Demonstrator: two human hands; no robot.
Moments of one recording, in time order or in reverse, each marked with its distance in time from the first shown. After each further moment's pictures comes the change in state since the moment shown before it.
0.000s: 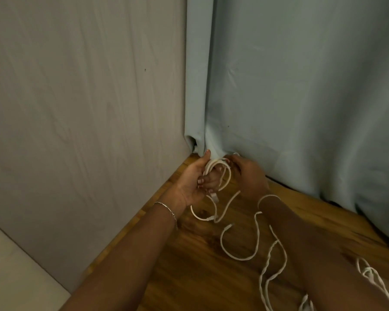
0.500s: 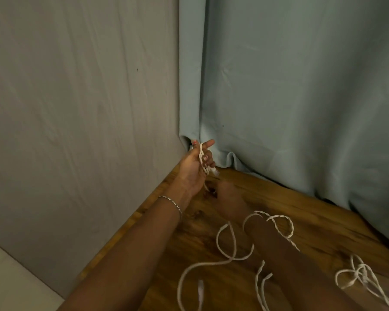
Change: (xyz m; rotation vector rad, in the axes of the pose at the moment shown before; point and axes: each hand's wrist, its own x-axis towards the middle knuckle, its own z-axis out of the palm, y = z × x) left_hand 0.026 0.008 0.014 -0.101 0.408 0.310; right_hand -0.031 -0.017 0.042 0.054 -0.287 0.116
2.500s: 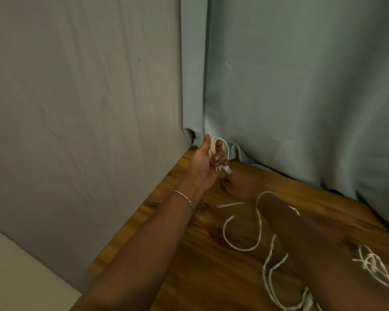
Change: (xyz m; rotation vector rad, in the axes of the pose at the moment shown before) left_hand -0.003 -0.009 0.004 -0.030 -0.064 -0.082; right_hand 0.021 0.024 -0.015 -0.010 -0.141 -0.067
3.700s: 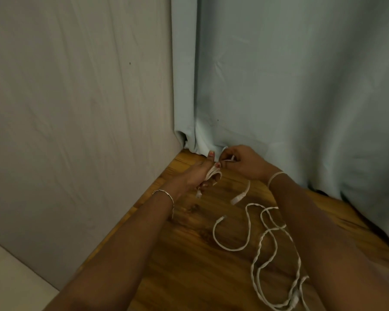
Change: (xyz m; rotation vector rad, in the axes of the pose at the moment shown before) left_hand -0.006 -0.003 -0.019 0.953 -0.156 -0.208; right_hand -0.006 -0.013 -0.076 0.010 0.094 -0.083
